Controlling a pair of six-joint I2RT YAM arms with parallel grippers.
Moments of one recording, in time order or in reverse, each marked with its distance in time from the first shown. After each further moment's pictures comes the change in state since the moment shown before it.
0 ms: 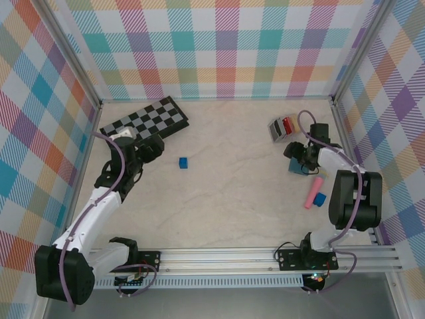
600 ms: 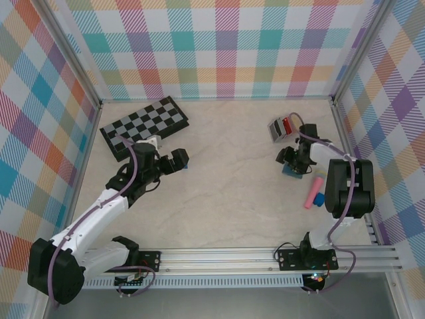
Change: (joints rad) left arm -0.229 0.005 -0.002 -0.077 0.091 -0.074; right arm 0.093 0.117 0.062 -0.111 -0.055 0.023
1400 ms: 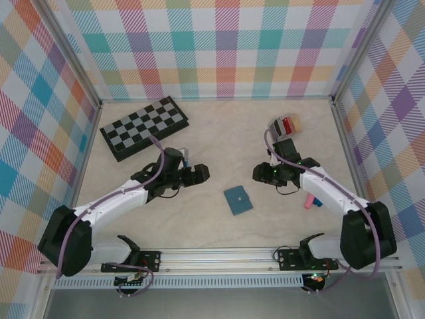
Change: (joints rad) left arm -0.192 0.236 0.030 0.002 0.123 -0.087; right arm 0.362 -0.409 -0.216 -0.023 -0.057 0.072
